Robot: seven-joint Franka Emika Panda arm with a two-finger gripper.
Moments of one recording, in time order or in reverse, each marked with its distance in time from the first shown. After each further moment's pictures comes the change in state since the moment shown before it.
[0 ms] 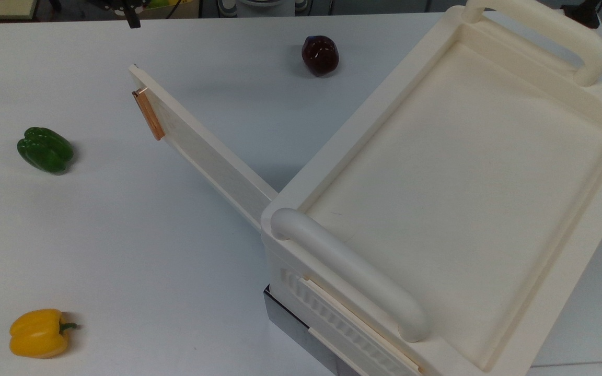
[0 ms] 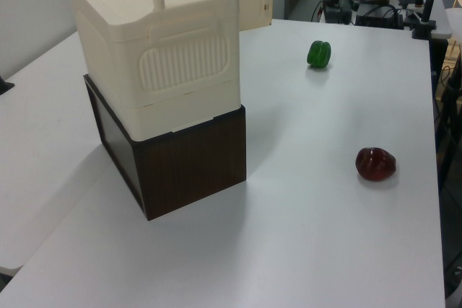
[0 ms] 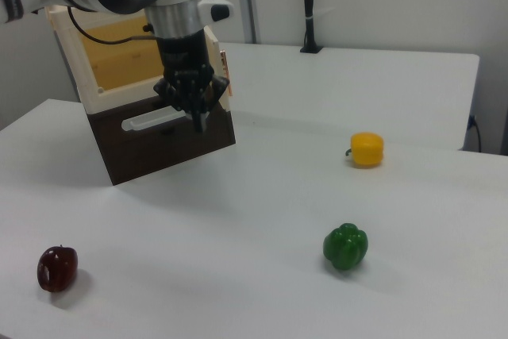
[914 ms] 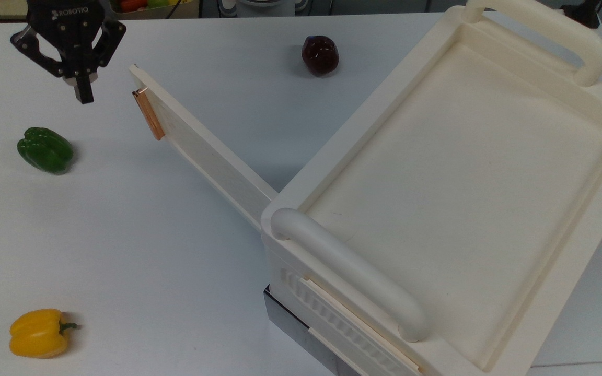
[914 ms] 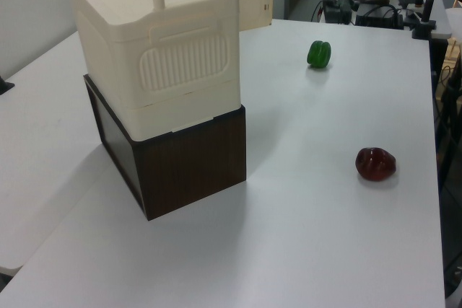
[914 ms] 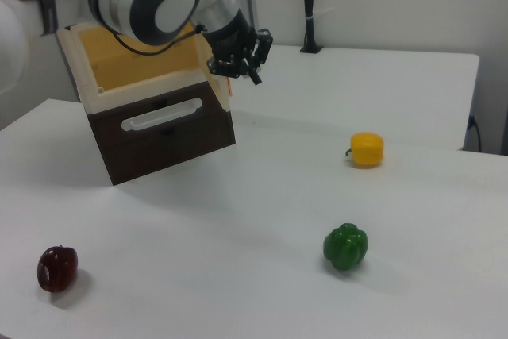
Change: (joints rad) arm -0.001 0.098 -0.023 -0.001 0.110 0.588 -0.479
